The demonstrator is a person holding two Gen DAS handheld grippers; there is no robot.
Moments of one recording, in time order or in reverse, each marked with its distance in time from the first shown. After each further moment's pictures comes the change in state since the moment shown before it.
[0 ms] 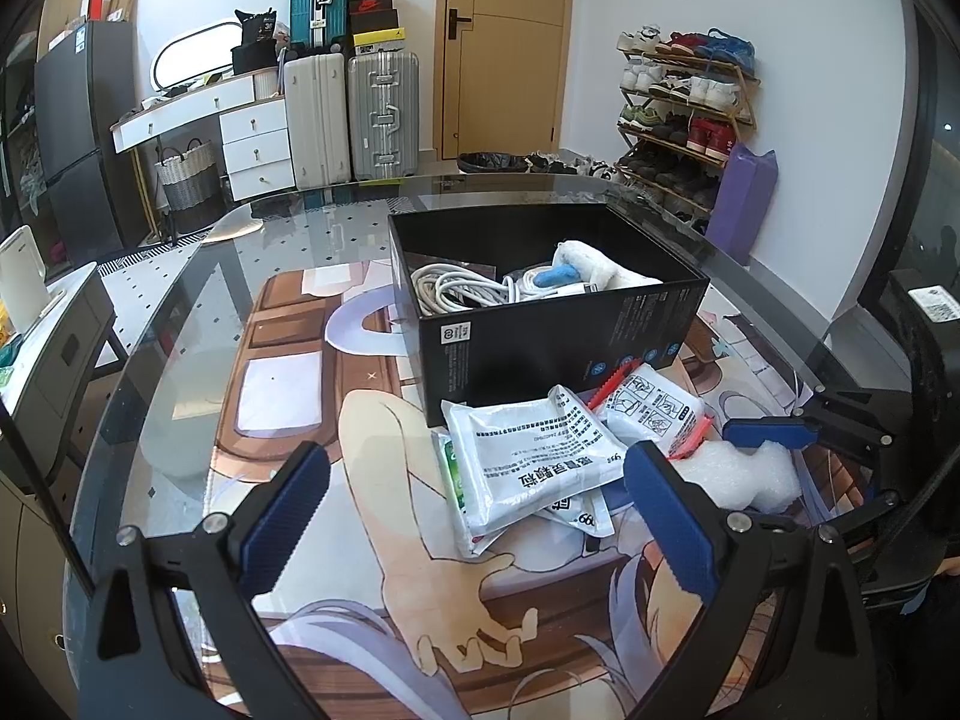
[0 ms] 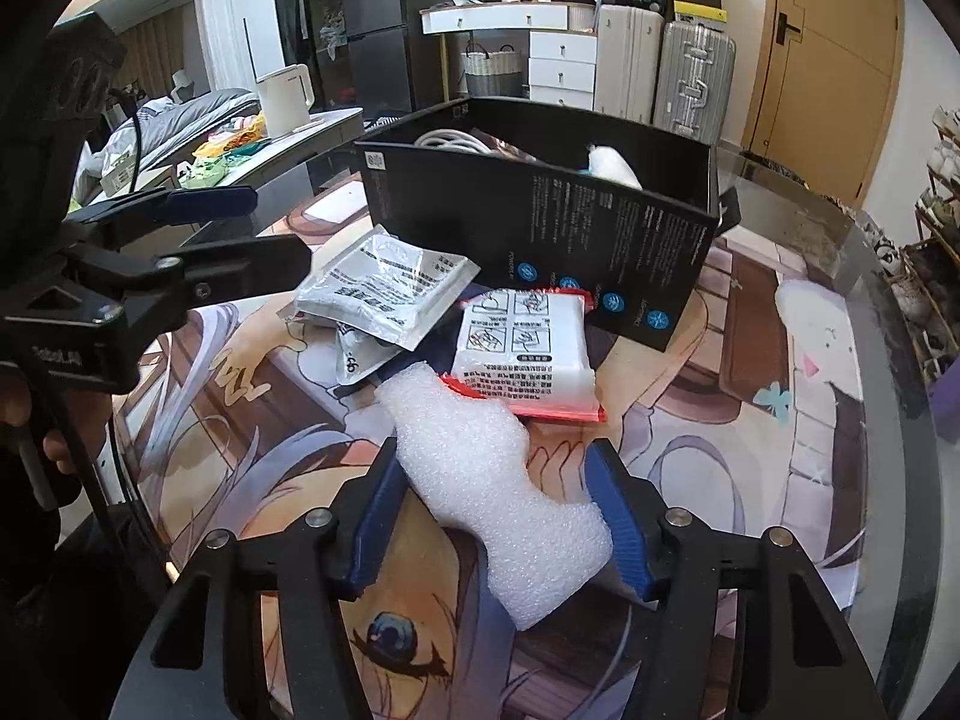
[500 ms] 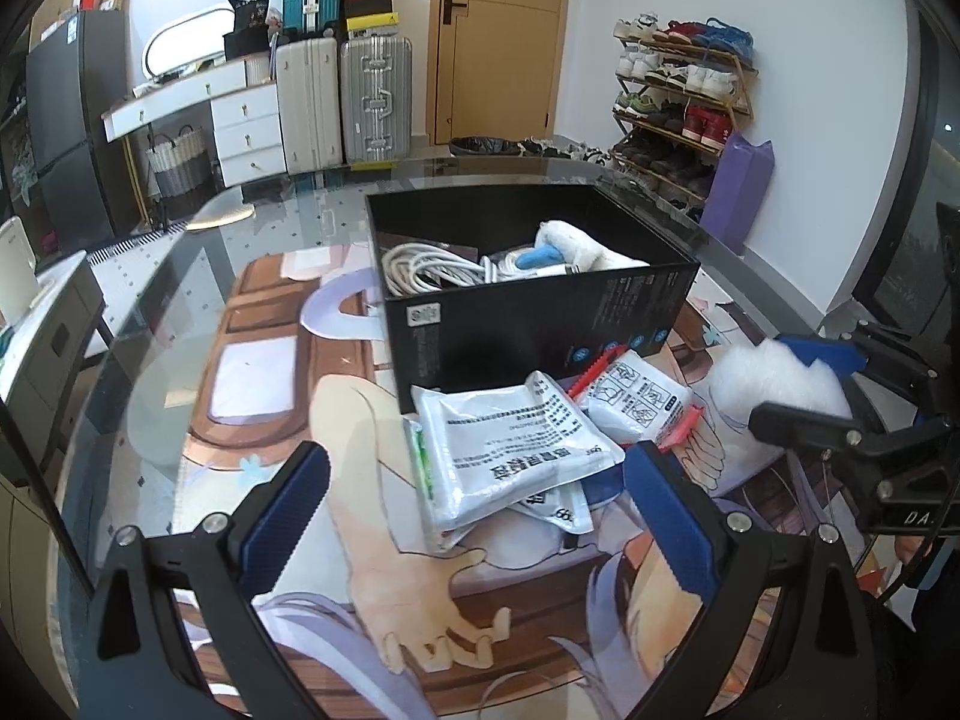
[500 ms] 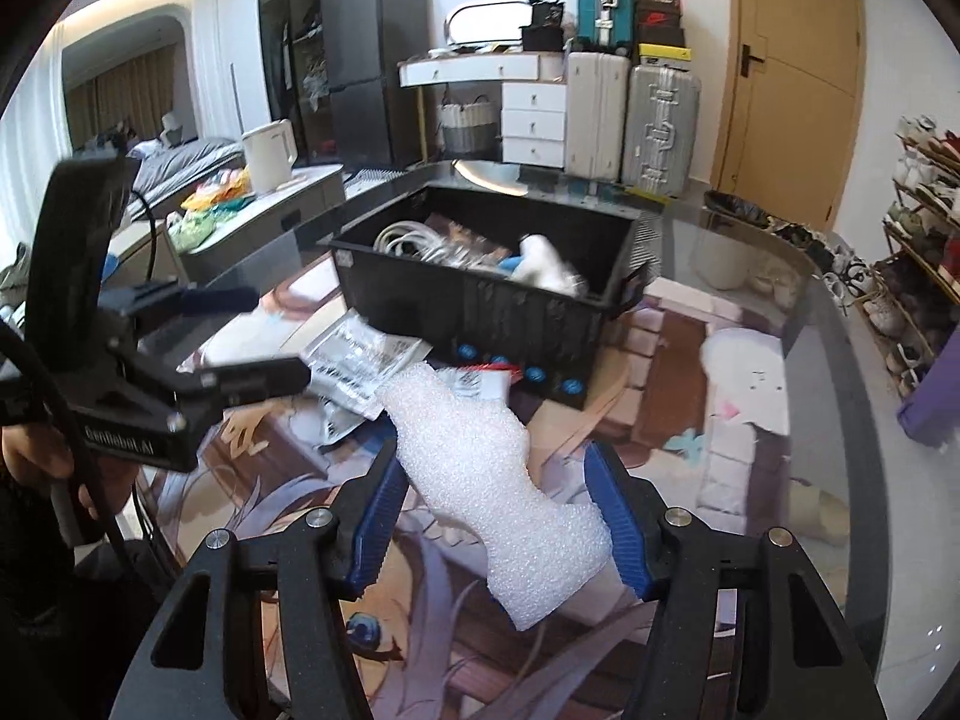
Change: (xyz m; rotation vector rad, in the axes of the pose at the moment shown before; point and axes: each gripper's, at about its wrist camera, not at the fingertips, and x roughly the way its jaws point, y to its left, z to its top) left arm 0.010 -0.008 -0.001 -0.012 0.048 -0.031; right arm -0.049 -0.028 0.006 0.058 -0.134 -0.050
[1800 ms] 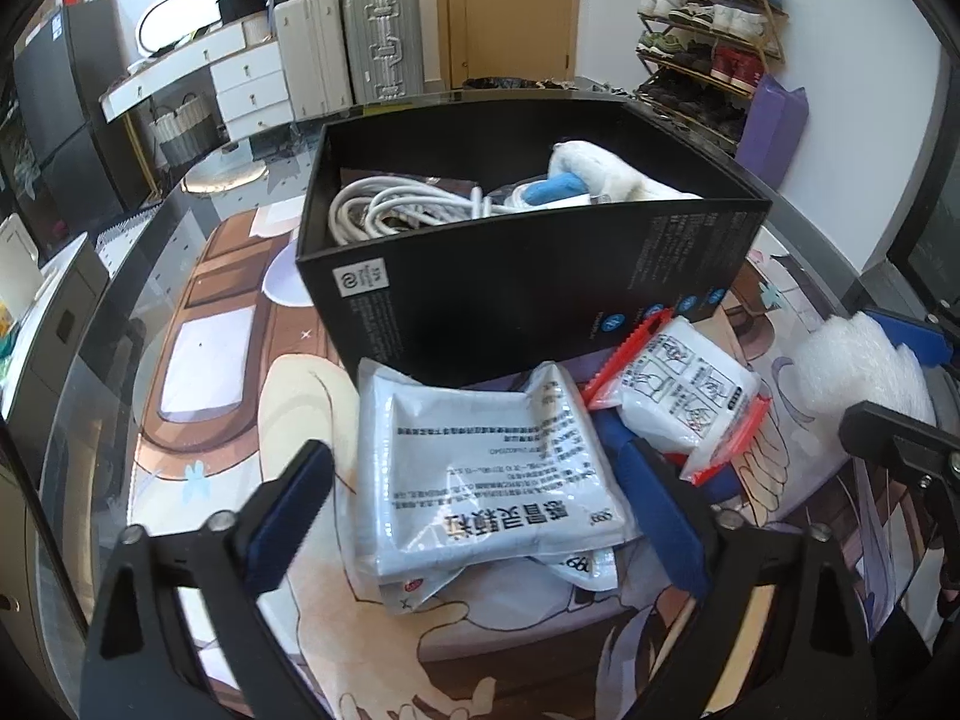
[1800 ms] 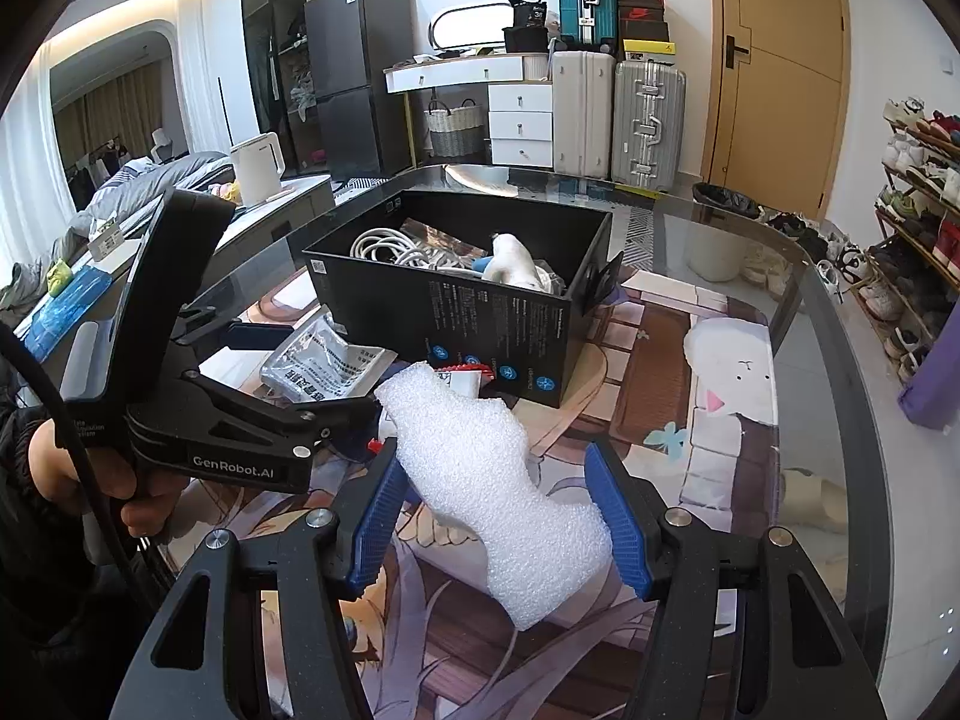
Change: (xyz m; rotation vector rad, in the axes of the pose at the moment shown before) left arm 0.051 -0.021 0.006 0.034 0.137 0.082; right arm 0.005 -0.010 -0.002 0.025 0.007 0.004
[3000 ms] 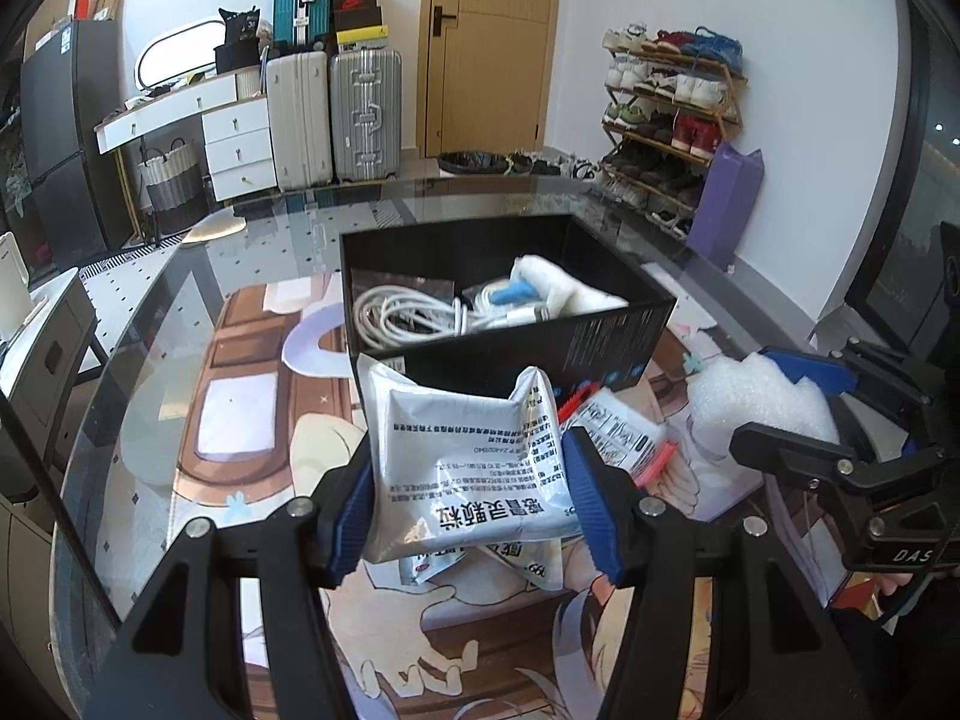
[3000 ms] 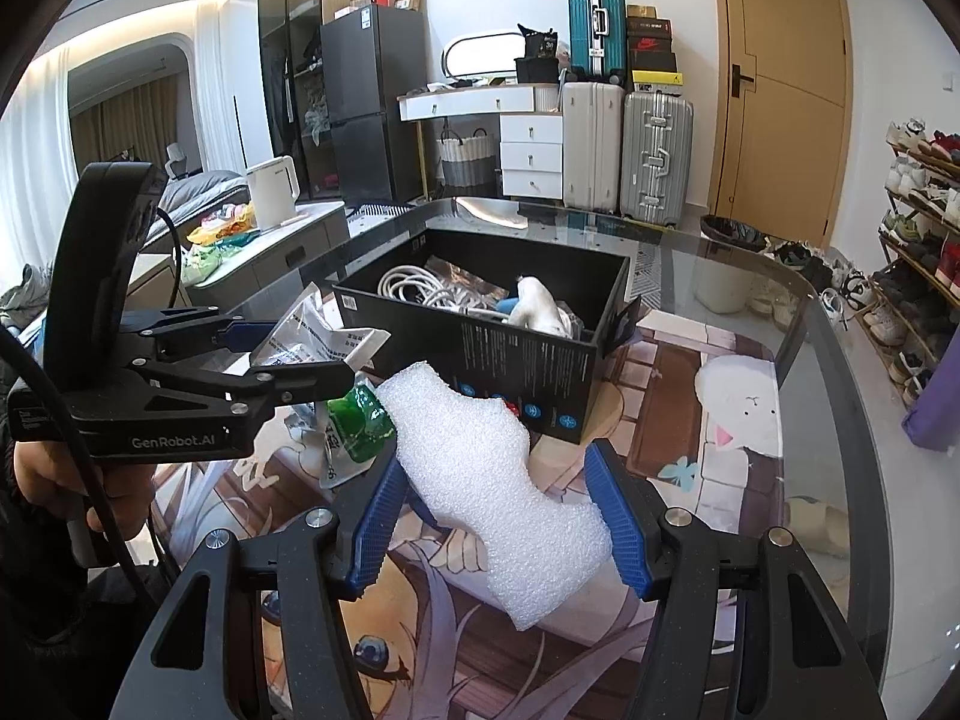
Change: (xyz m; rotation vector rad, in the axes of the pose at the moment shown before) left arm -0.065 0.017 0.005 -0.016 -0.179 -0.090; right arm -0.014 0.009 0.007 -0.014 -0.097 0.017
